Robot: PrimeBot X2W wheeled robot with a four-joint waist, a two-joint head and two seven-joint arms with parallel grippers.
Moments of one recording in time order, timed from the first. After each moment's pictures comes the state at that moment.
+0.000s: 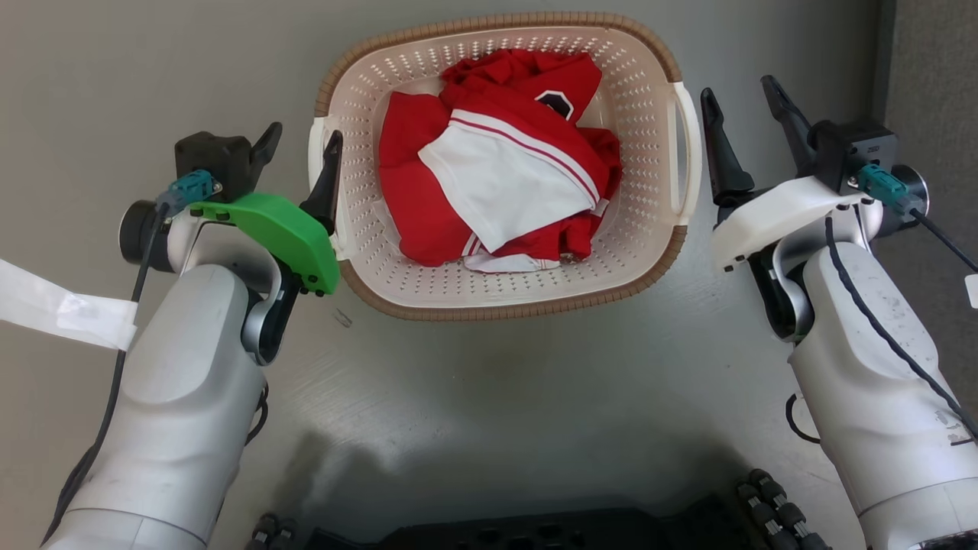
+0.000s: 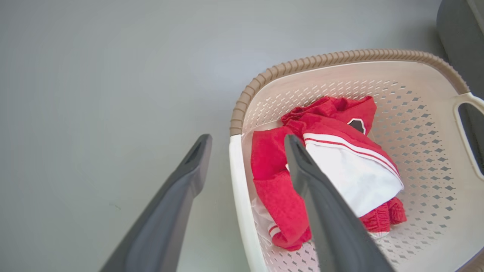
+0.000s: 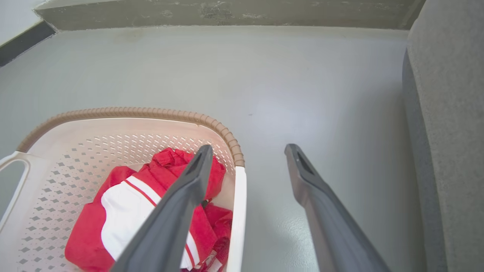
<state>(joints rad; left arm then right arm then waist) -0.74 0.09 -0.43 0.68 -0.46 -0.10 -0.13 -0.59 -0.09 0.20 0.55 0.15 0.04 -0.25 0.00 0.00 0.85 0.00</state>
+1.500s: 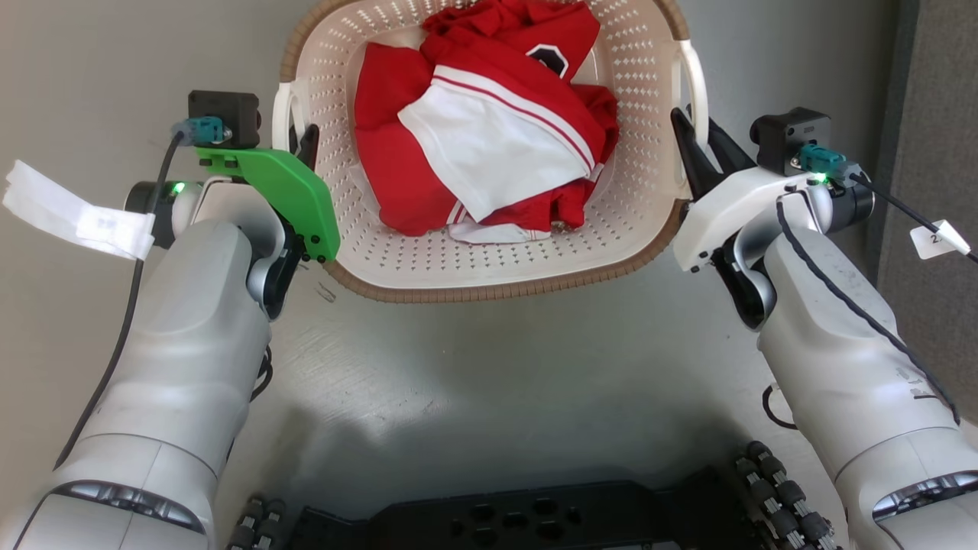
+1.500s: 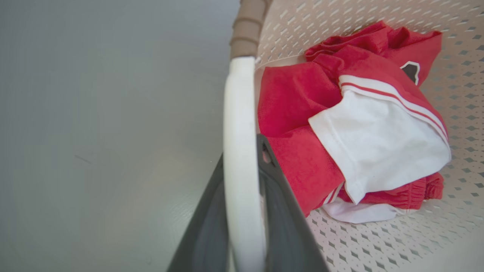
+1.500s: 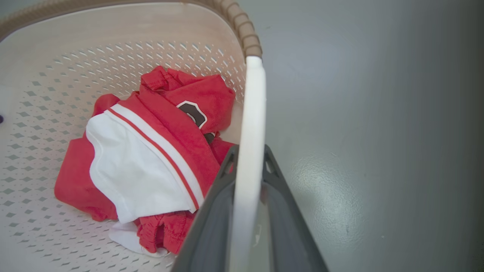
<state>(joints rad) -0.95 0.02 -0.51 1.04 -0.55 -0.13 -0.05 -0.74 -0.05 0.28 0.87 0.19 0.10 -0.25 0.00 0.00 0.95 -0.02</state>
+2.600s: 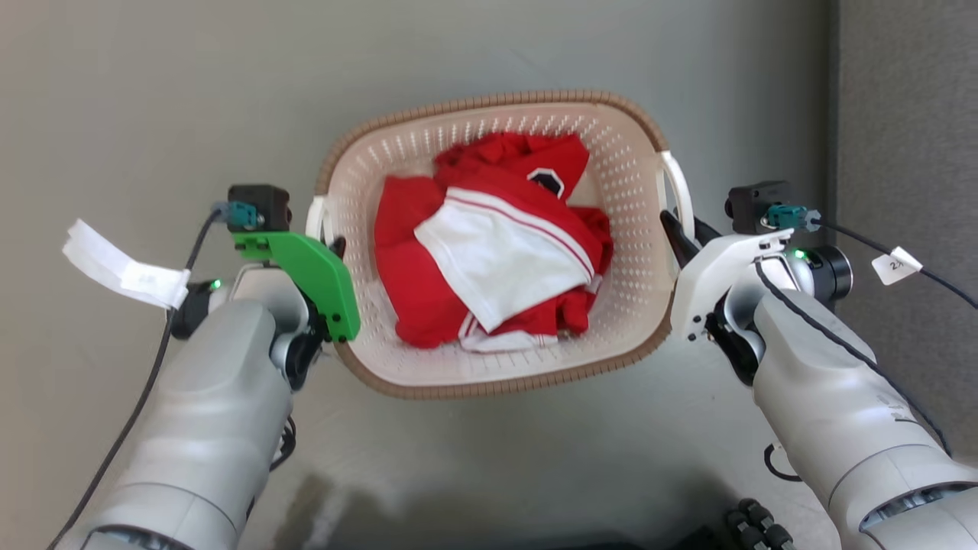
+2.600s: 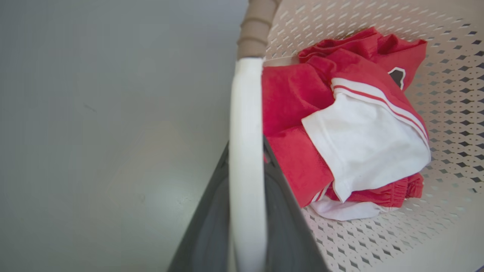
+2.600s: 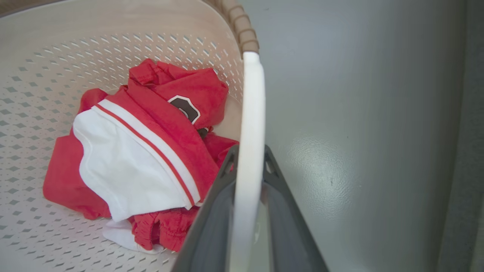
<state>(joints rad) -0.85 0.00 -0.61 1.12 -0.73 -0.13 0.03 -0.75 -0.03 0.33 1.14 0.23 0.13 -0.21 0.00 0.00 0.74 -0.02</state>
